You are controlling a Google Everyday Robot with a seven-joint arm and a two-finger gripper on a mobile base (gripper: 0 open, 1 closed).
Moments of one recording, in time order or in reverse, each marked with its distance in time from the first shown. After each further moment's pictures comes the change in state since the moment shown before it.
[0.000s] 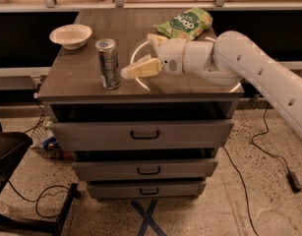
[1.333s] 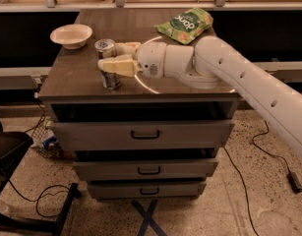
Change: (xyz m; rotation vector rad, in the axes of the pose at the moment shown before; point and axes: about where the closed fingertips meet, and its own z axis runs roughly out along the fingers) arm -0.020 0.054 0.043 -0.134 -0.095 0.014
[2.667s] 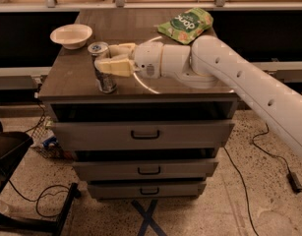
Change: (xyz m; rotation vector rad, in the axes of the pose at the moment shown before) arm -0.002 0.004 0.006 -0.012 -0.001 -0.001
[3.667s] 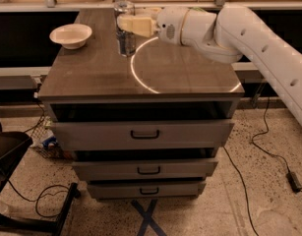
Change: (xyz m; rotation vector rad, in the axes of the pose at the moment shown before) arm -0.068 -0.087 -0.055 0.240 -0.042 0.076
